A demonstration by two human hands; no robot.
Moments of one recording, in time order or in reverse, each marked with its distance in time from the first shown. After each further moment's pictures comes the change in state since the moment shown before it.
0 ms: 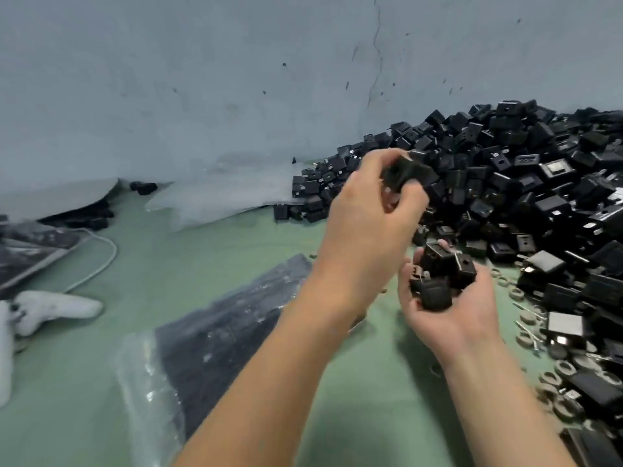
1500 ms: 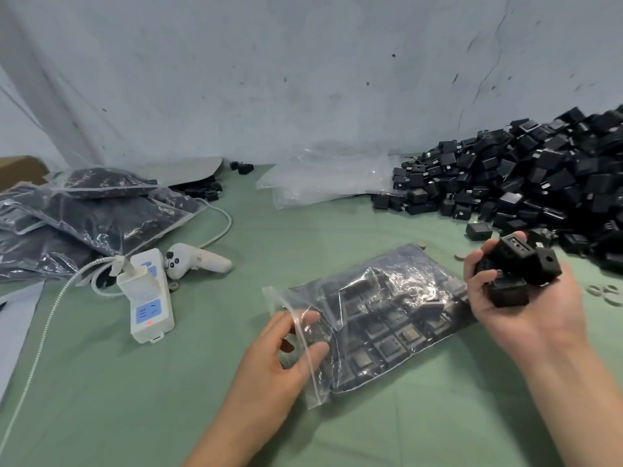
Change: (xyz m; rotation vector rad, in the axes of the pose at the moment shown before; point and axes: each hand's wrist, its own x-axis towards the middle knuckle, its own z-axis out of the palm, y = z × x) left_hand -0.207 -0.097 -0.205 0.213 0.101 -0.469; right_hand -0.022 0.087 0.022 -0.165 -0.187 0.094
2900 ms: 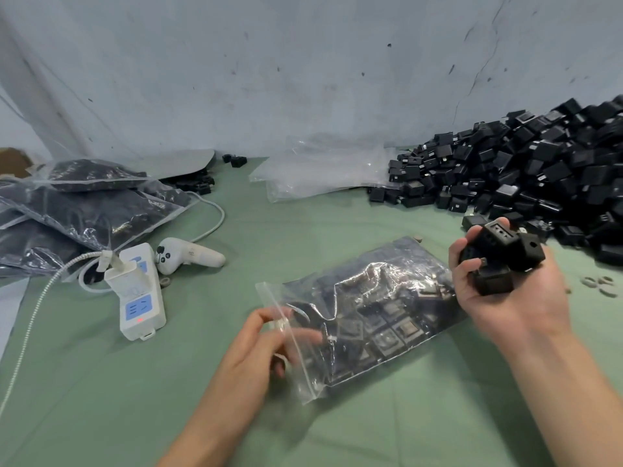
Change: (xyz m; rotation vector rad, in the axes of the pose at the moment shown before) left_hand 0.000 0.011 -0.012 -0.389 -0.086 -0.267; right_hand -0.002 0.009 0.011 -0.067 0.001 0.009
